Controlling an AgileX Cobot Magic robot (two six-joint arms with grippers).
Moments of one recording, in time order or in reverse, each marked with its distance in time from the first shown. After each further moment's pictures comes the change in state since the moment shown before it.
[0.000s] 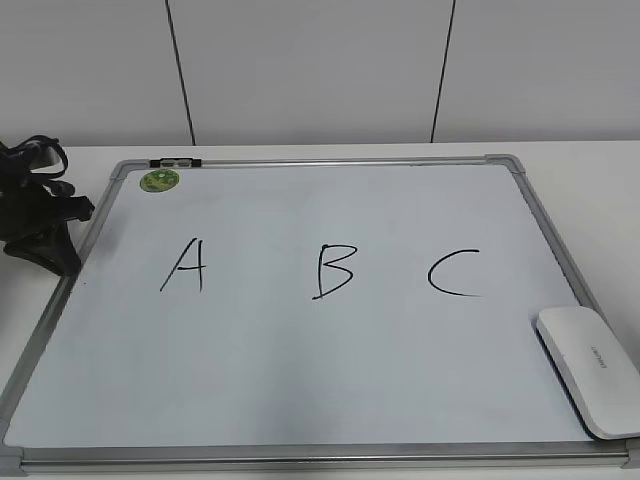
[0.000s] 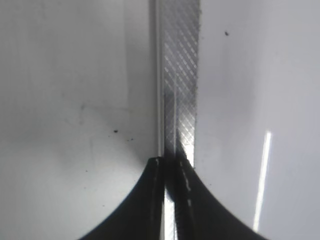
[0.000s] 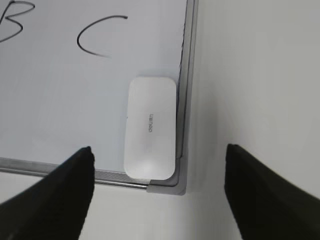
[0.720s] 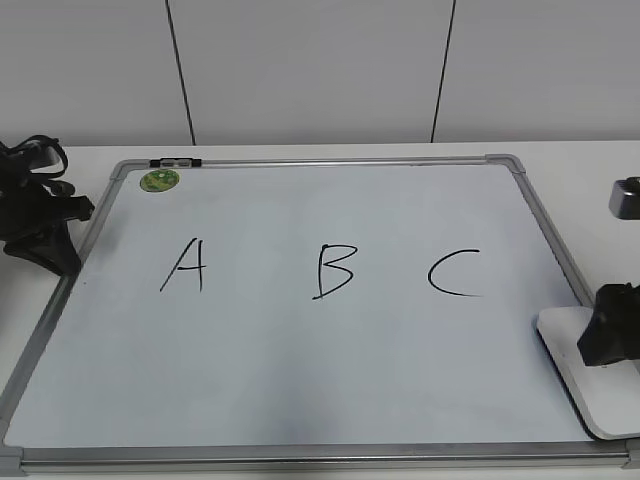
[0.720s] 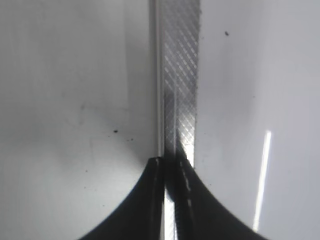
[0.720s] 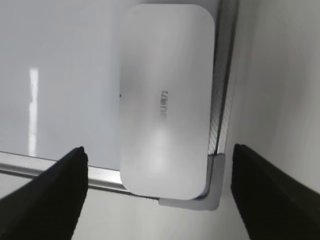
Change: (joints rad) left arm 0.000 0.000 -0.001 0.000 0.002 0.000; right arm 0.037 0.595 -0.041 0.070 -0.119 -0.041
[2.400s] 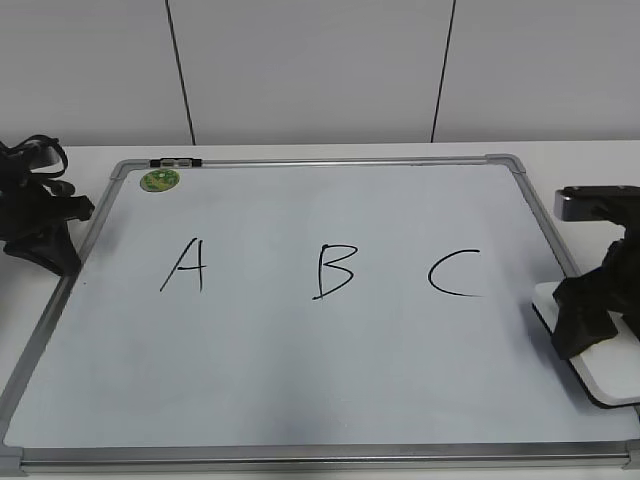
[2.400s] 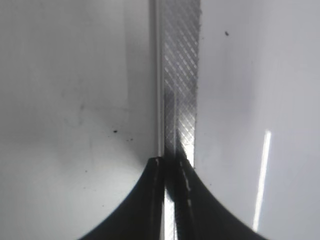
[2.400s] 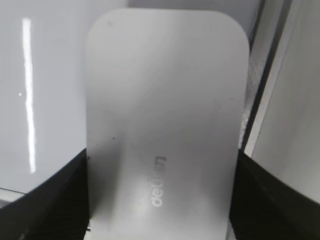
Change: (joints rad) left arm 0.000 0.000 0.000 0.000 0.000 0.000; right arm 0.024 0.289 -0.194 -0.026 0.081 -0.002
